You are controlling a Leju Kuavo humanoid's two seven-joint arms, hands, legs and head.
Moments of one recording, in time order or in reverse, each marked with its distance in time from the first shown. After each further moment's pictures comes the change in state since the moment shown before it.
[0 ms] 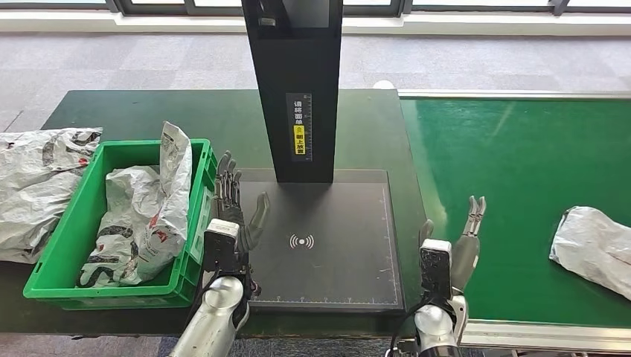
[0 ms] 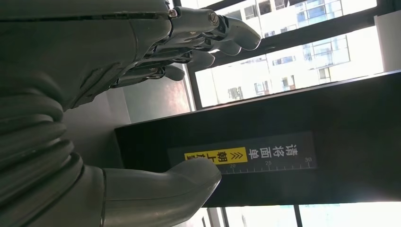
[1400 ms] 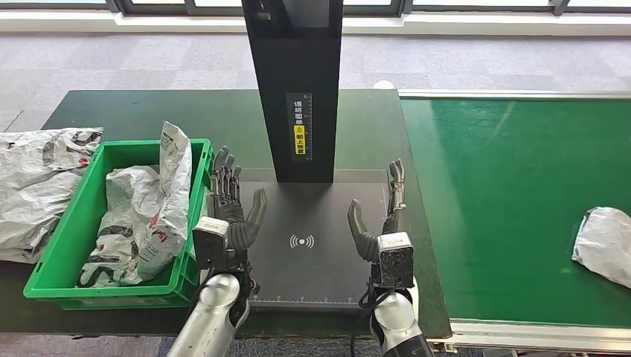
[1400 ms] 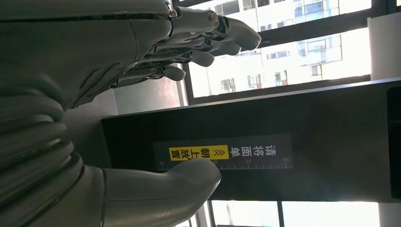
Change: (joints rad) left arm 0.004 0.002 -0.003 -0.049 0.054 -0.077 0.000; right arm -0.031 -0.001 0.404 -0.094 -0.257 0.195 -0.001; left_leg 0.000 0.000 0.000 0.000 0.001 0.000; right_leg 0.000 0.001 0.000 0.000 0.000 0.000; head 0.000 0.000
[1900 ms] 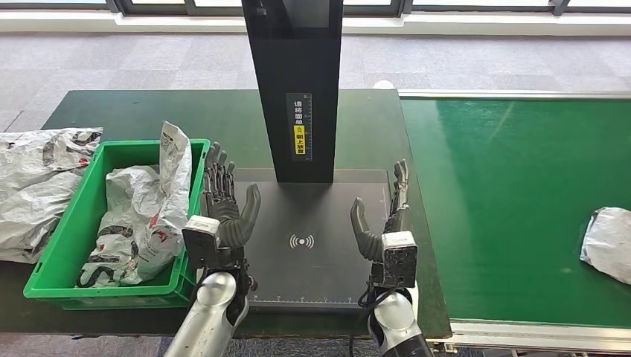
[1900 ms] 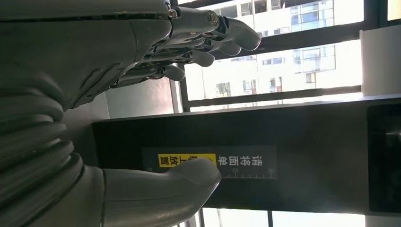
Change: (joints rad) left arm 0.005 0.002 0.000 -0.040 0.028 0.016 0.000; right arm -0.001 0.000 0.011 -0.002 -0.036 -0.009 0.000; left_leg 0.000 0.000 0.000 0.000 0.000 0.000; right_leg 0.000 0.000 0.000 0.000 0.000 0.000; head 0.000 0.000
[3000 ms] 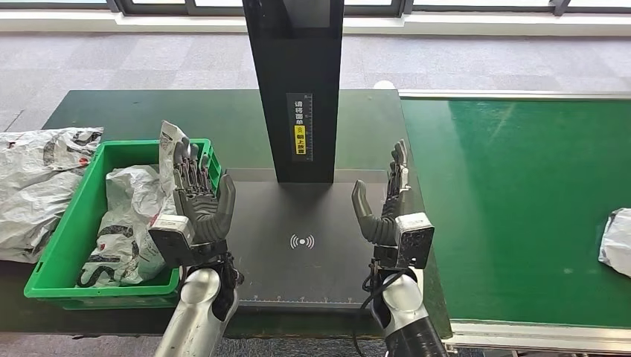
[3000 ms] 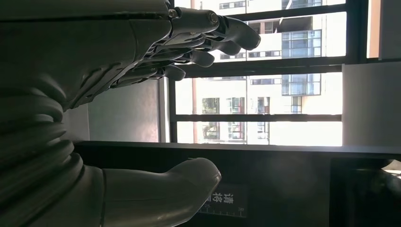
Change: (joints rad) left arm 0.020 0.002 0.059 -0.105 0.045 -0.009 0.000; right arm -0.078 -0.014 -0.017 -0.004 -0.096 0.131 0.001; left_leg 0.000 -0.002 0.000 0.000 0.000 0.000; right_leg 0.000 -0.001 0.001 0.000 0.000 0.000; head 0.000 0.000
